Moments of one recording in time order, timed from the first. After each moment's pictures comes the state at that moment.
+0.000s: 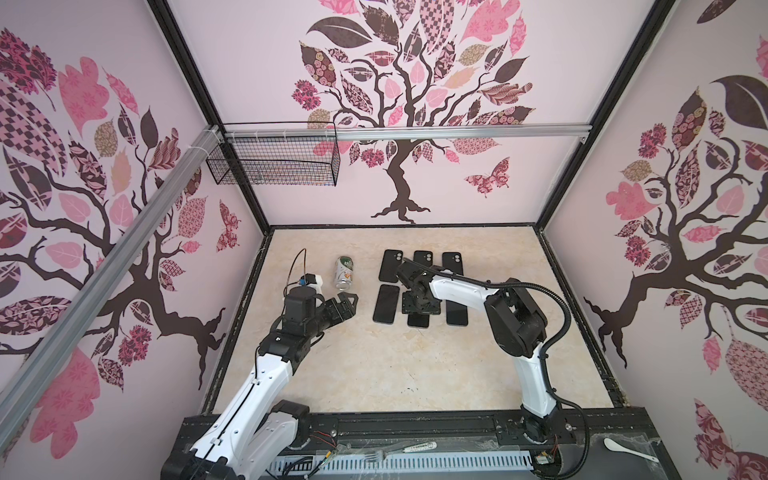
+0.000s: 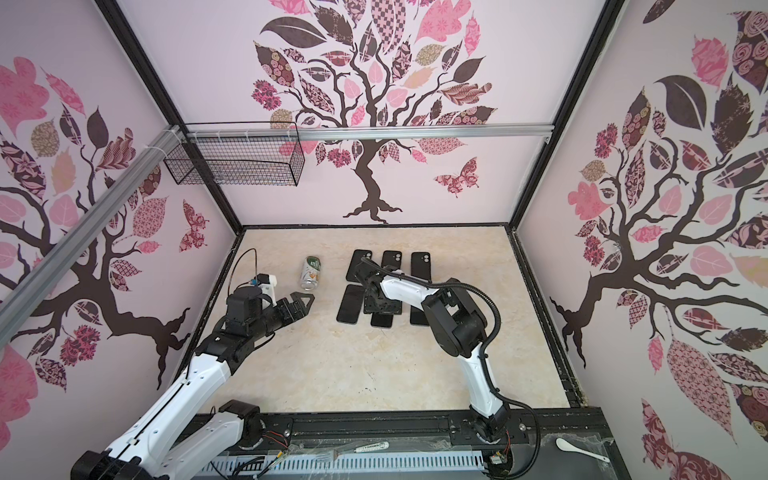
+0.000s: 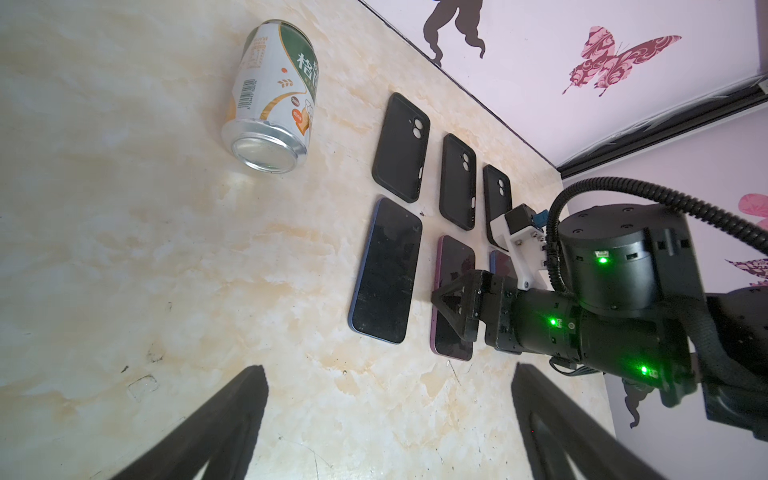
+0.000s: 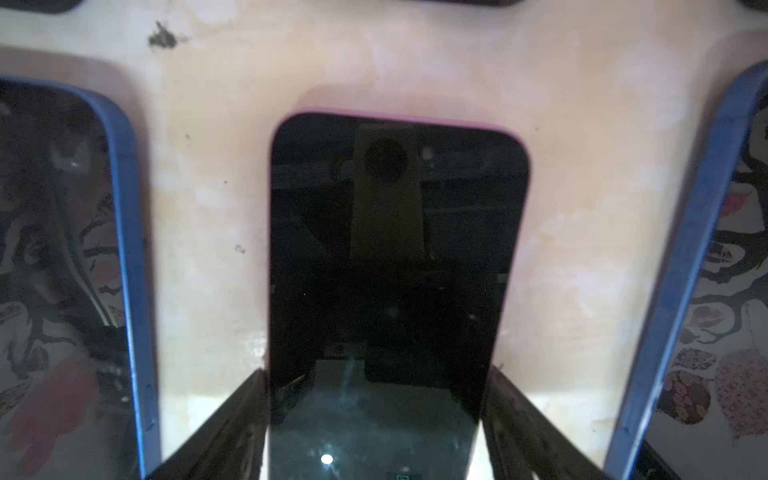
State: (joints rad) left arm -0.24 0.90 0.61 -0.29 0.22 -0.64; right arm 0.70 2.13 1.57 -0.78 0.15 0.74
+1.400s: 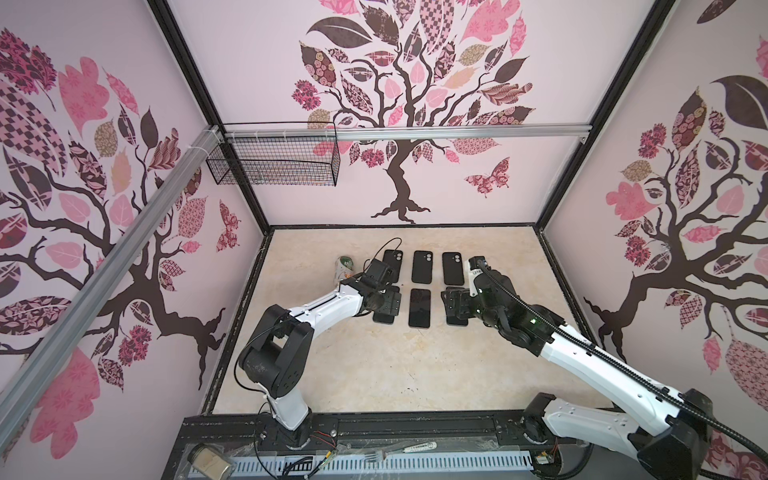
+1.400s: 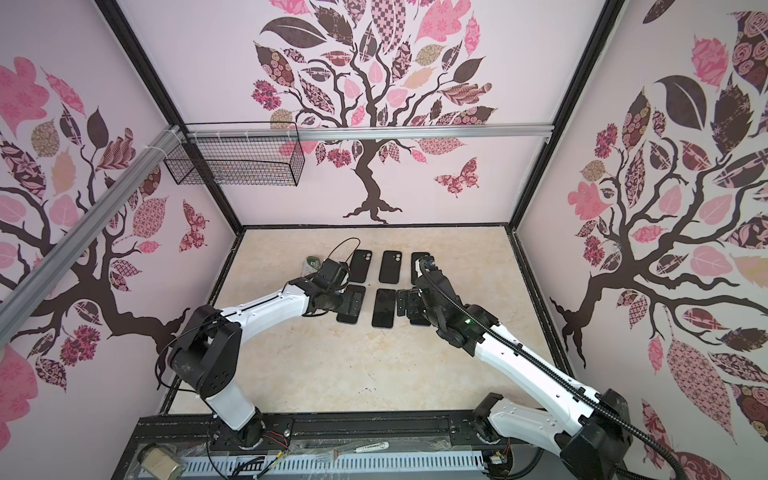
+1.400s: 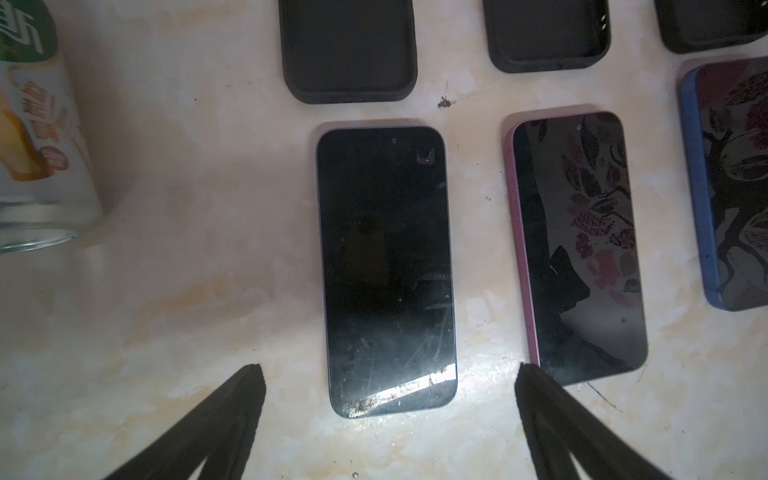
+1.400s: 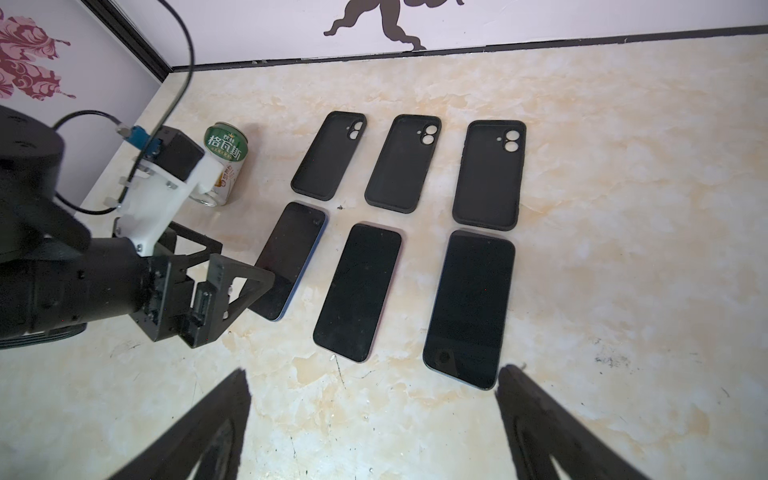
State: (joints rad) left arm -0.58 1.75 1.16 -0.50 -0.06 -0.30; right arm 0.68 1.08 0.93 -0.47 0.23 0.45
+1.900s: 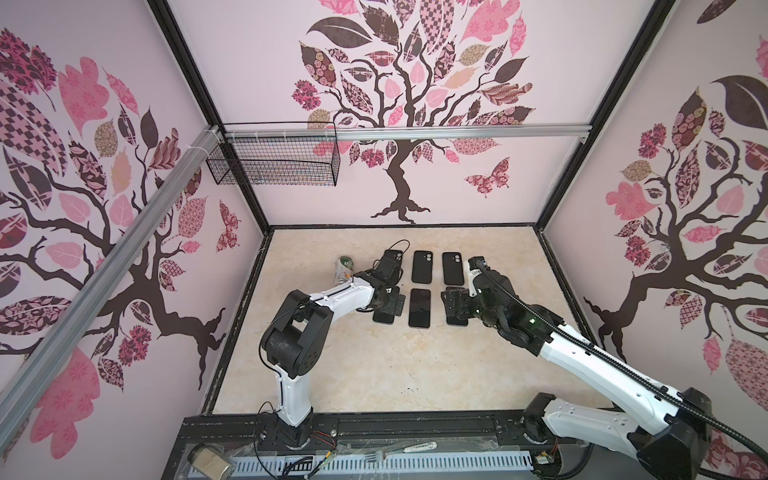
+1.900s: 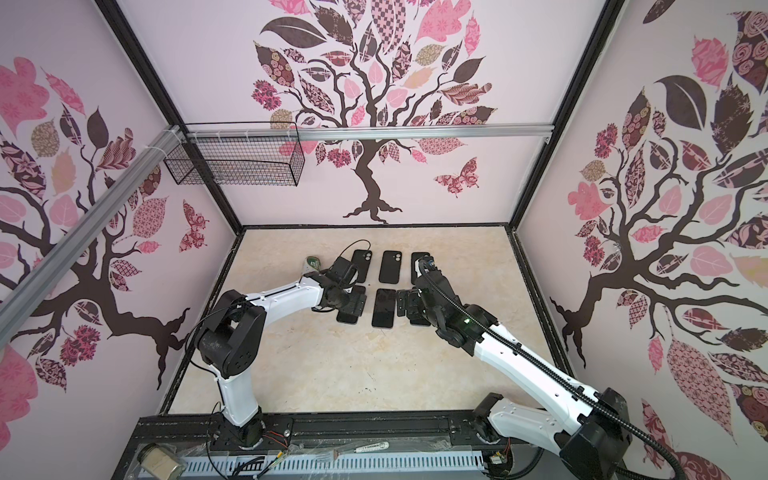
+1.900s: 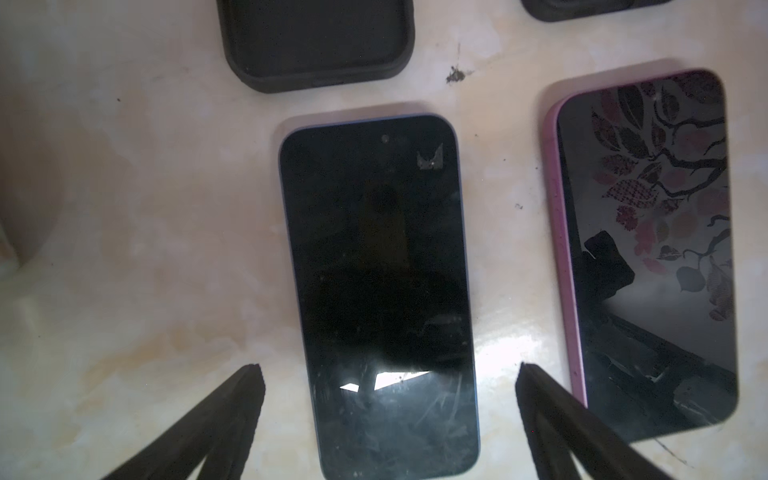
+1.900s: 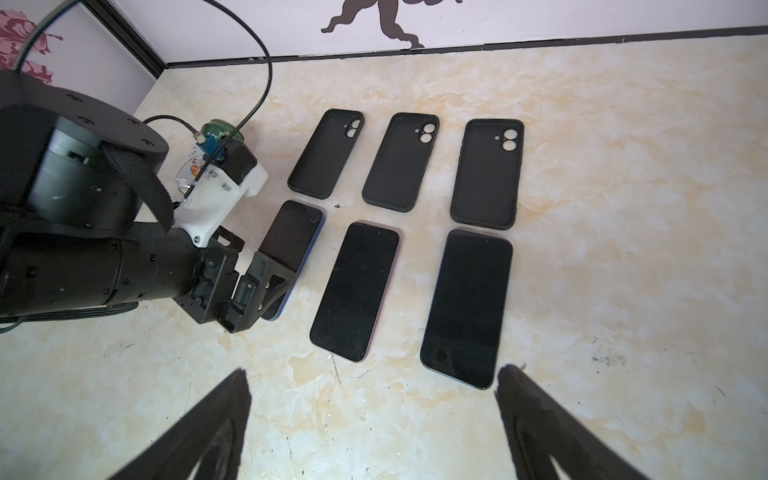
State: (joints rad) left arm -0.58 1.91 1.29 -0.55 -0.07 -0.24; right arm 0.68 1.09 0.93 -0.47 0.23 0.44
